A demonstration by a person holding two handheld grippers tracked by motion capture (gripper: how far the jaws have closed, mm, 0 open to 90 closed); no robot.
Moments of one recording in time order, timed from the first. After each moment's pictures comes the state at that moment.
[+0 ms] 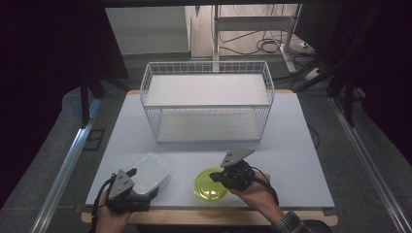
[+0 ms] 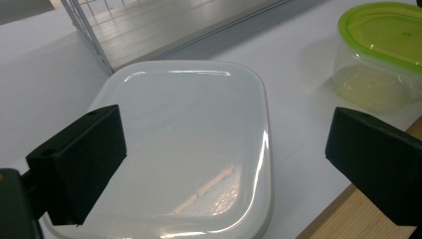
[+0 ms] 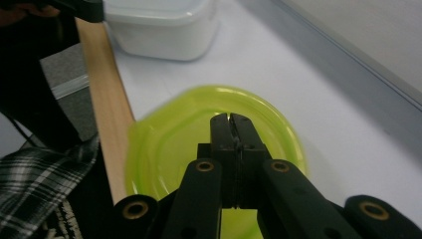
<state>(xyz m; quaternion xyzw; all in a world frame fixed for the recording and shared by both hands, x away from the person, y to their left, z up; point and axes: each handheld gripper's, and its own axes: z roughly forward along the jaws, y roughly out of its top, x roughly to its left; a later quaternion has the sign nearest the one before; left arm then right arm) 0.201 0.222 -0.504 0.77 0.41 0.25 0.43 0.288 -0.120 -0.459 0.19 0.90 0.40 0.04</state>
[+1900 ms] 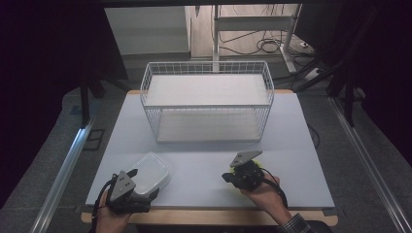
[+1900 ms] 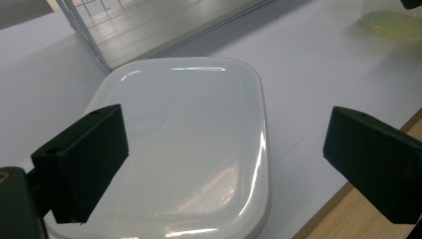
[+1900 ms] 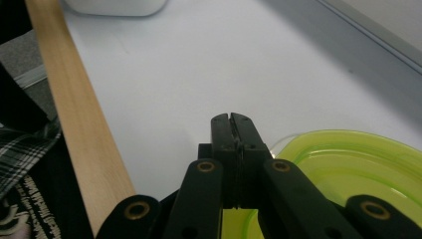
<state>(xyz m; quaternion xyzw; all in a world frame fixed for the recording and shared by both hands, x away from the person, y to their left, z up) 0.199 0.220 -0.505 0.78 0.40 0.25 0.42 0.296 -0.151 -0.476 0.24 0.90 0.35 0.07</state>
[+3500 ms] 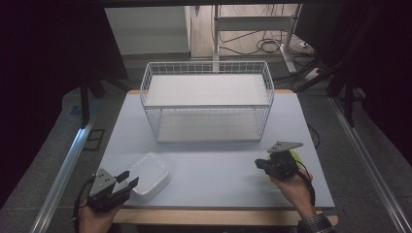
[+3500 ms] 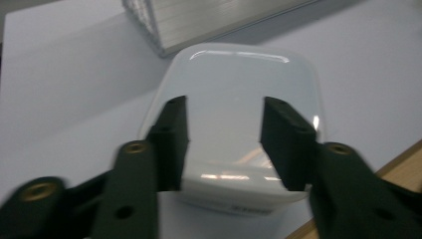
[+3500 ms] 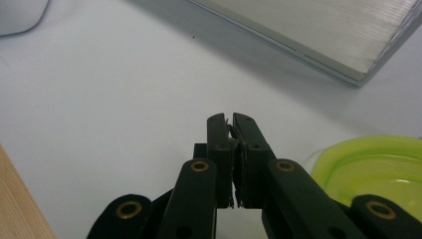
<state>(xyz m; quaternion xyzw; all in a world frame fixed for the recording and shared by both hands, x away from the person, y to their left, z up) 0.194 0.264 -0.494 0.75 0.47 0.25 0.40 0.323 -0.239 -0.470 0.36 0.85 0.36 0.13</state>
